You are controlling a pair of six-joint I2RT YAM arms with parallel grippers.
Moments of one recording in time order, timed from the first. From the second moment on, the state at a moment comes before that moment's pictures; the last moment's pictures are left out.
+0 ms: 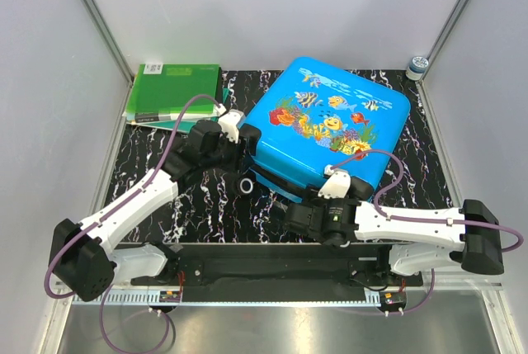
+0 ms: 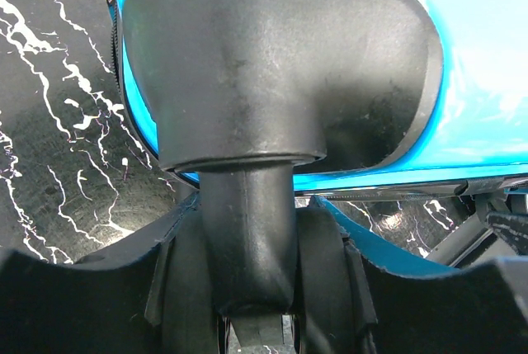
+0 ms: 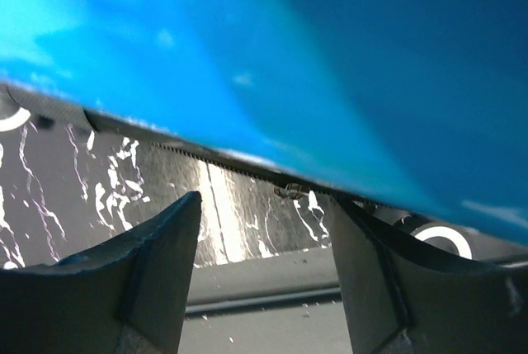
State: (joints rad) left arm -0.60 1.18 0.91 -0.32 0.16 -0.23; right arm 1.33 1.24 0.90 -1.00 0.80 1.52
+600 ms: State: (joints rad) left arm -0.60 1.17 0.91 -0.32 0.16 -0.24; right arm 1.33 1.35 0.93 -1.20 0.86 1.80
